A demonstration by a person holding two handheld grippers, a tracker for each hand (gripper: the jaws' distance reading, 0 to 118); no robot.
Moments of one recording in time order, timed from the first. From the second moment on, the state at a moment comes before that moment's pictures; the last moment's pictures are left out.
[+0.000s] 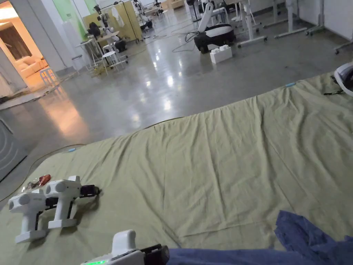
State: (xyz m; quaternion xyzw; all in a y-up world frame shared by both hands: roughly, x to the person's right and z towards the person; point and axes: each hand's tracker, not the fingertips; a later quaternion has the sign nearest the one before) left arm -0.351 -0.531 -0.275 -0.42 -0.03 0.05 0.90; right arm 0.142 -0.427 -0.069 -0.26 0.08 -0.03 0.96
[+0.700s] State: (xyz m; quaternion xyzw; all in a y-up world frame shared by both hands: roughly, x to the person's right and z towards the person) left arm -0.333 -0.608 -0.349 -0.55 0.02 0.01 0.84; right arm 0.158 -0.449 -0.115 -0.34 0.07 -0.06 0.94
